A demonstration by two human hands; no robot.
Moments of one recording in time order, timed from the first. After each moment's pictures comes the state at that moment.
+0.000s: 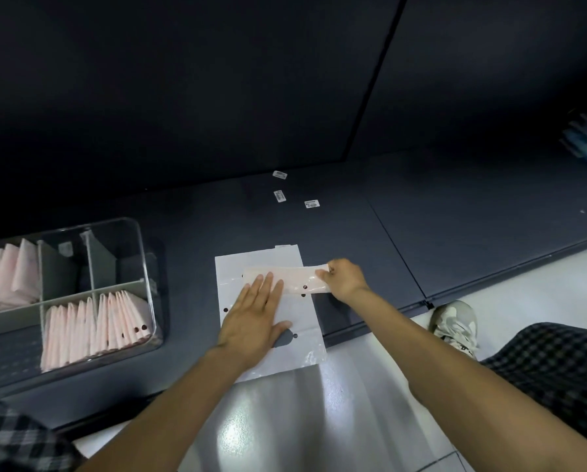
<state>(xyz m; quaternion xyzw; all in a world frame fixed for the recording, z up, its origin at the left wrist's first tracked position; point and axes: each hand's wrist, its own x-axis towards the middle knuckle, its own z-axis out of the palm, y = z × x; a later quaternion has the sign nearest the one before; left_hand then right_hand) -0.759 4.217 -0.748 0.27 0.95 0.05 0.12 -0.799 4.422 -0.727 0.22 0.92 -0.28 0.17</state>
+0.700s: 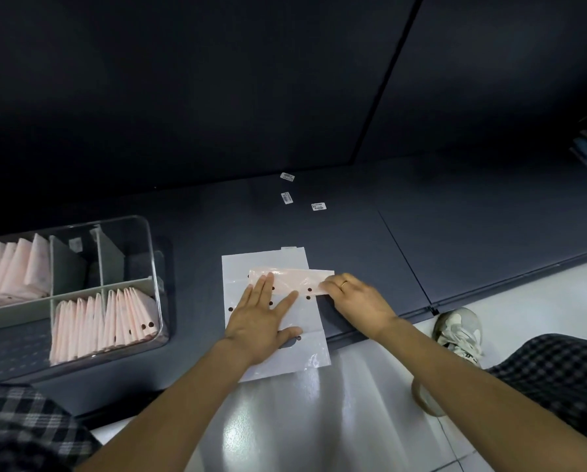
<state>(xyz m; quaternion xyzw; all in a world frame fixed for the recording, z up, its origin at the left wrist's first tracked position) -0.763 4.218 -0.746 0.27 0.94 0.04 0.17 -0.754 4.442 -0.733 -0.20 0.98 0.01 -0.05</state>
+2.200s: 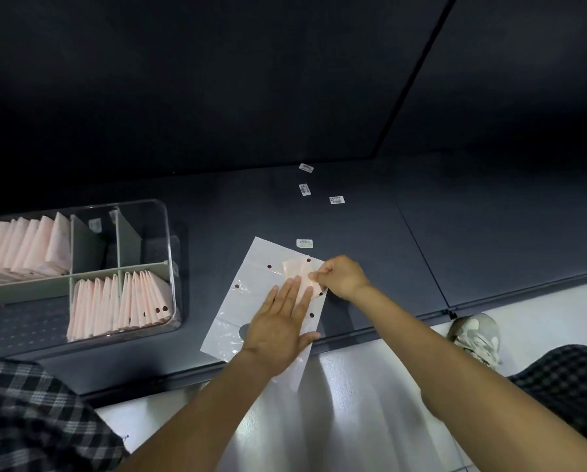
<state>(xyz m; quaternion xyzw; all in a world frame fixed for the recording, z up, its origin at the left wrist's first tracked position) -0.738 4.232 -0.755 0.29 0.95 0.02 0.12 -0.804 4.388 -0.710 0.14 0.92 -0.31 0.22</state>
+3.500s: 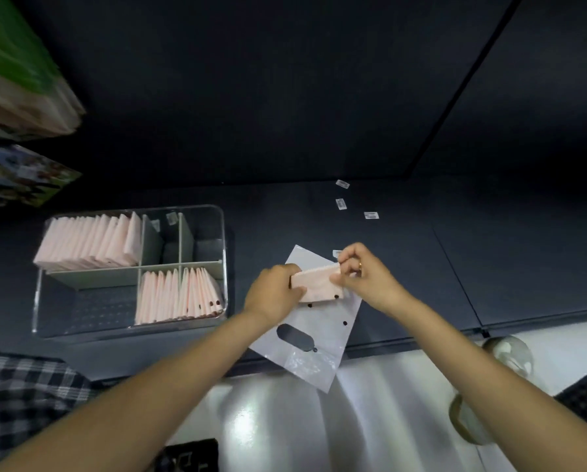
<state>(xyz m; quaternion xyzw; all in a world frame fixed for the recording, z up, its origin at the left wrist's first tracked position) -0.777 4.174 -0.666 0.04 0.92 0.37 0.15 -0.783 4.360 -0.658 0.01 0.85 -0.51 0.15</state>
